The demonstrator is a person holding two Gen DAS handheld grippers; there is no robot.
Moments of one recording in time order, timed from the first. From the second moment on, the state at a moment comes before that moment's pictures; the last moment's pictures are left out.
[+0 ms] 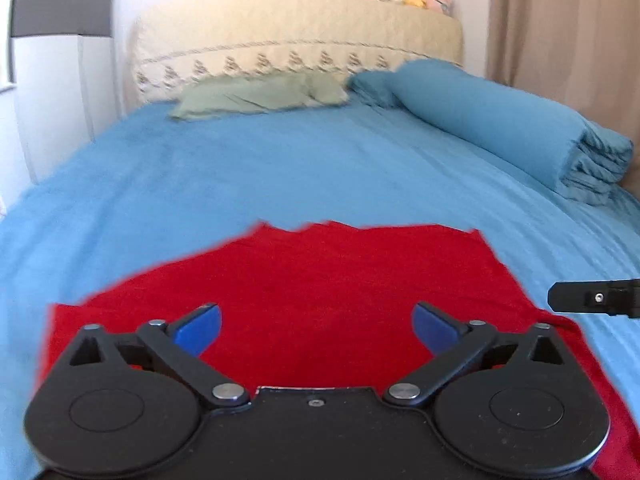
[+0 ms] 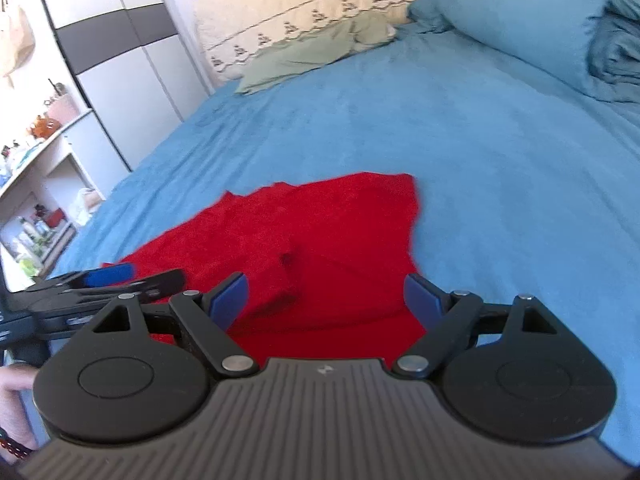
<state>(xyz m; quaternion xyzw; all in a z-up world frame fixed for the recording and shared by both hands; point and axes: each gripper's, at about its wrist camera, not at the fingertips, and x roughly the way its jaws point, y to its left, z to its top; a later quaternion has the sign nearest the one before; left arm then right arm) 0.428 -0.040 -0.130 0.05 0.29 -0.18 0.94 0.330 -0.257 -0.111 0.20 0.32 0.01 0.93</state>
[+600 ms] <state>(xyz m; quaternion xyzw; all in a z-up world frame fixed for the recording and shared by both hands) 0.420 0.132 -0.155 -0.04 0.33 0.00 0.94 0.404 -0.182 -0.161 0.24 0.39 -0.01 0.89</state>
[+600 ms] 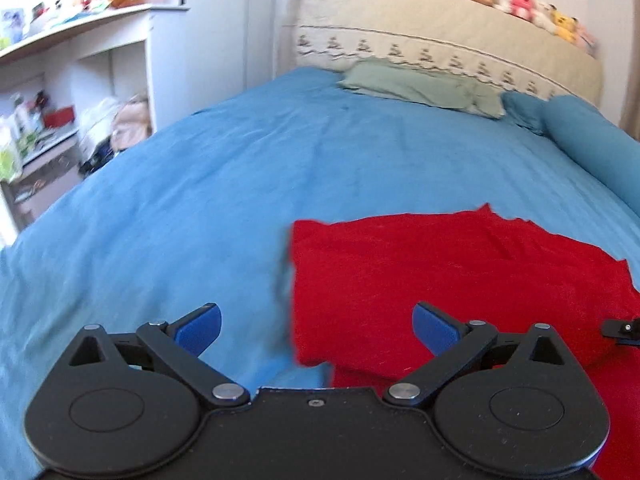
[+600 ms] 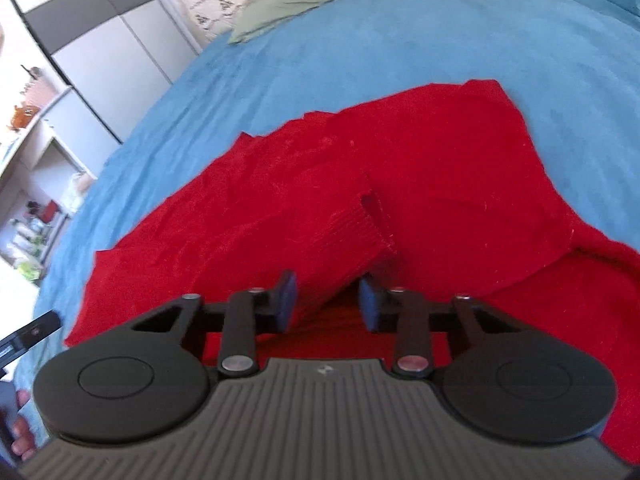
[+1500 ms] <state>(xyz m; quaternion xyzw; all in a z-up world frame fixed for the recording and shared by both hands) 0.432 0.106 -0.163 -0.01 0.35 -0.02 0.94 0.396 -0.242 -0.133 0.13 0.33 -0.08 0.93</state>
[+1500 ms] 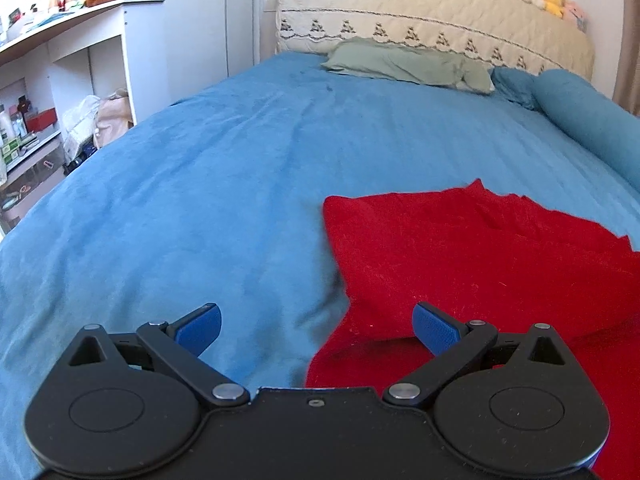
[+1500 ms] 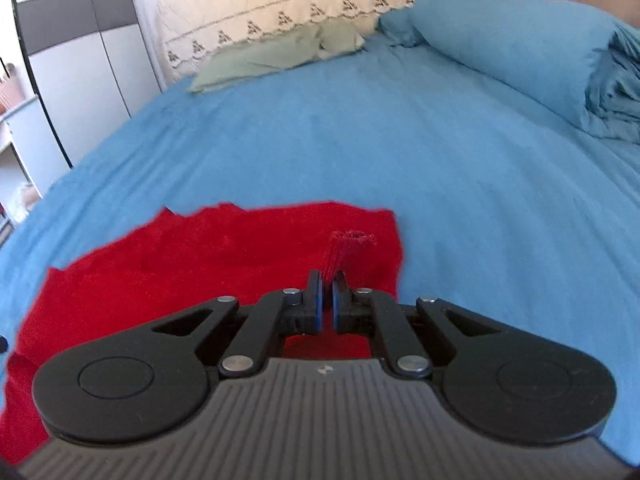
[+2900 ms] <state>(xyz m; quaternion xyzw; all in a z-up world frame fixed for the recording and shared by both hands) 0.445 0.037 -0.145 -0.02 0.33 -0.10 0.94 0.365 -0.211 -0.143 0.08 0.29 -0.02 0.95</state>
